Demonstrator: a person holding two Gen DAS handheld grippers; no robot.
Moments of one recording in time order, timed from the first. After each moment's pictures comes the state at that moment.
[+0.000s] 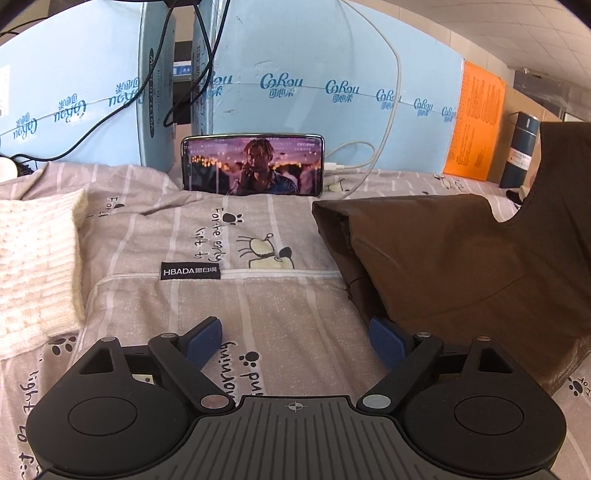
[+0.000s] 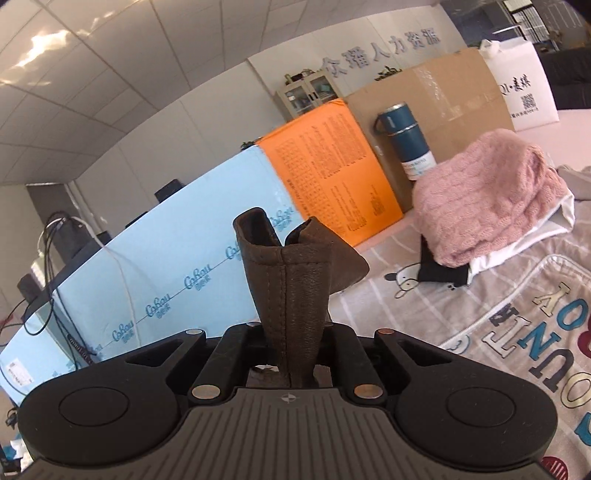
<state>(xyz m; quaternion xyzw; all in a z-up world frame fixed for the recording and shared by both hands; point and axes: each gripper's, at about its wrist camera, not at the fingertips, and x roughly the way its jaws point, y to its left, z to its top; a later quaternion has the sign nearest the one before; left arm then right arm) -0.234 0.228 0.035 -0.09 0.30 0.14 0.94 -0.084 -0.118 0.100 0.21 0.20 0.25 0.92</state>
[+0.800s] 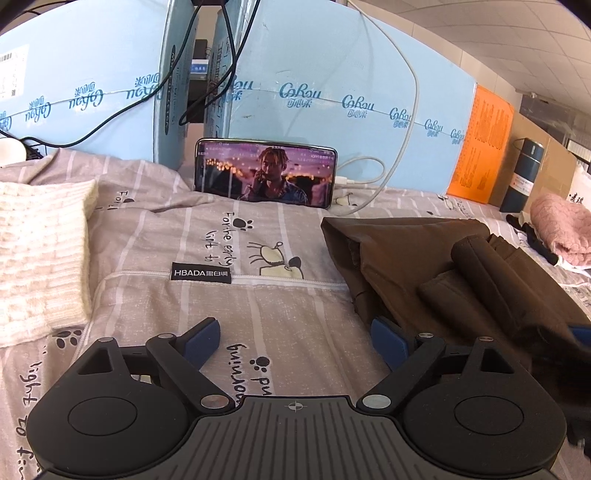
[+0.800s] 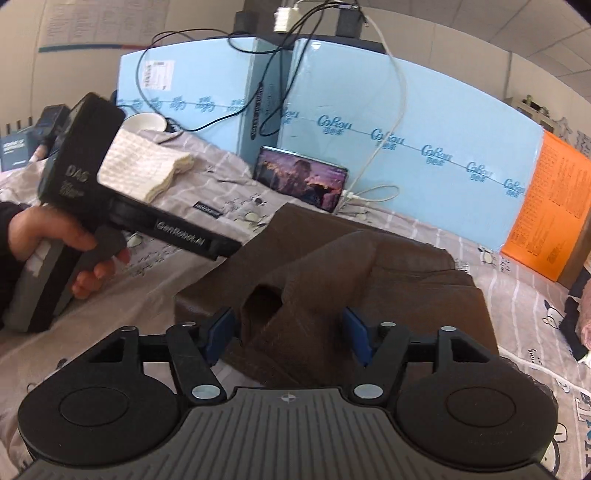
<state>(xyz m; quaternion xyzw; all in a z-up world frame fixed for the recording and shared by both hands) -0.241 0.237 0.037 -0.12 0.28 0.15 0.94 -0.222 0.014 0.034 -0.20 0.20 0.48 0.83</state>
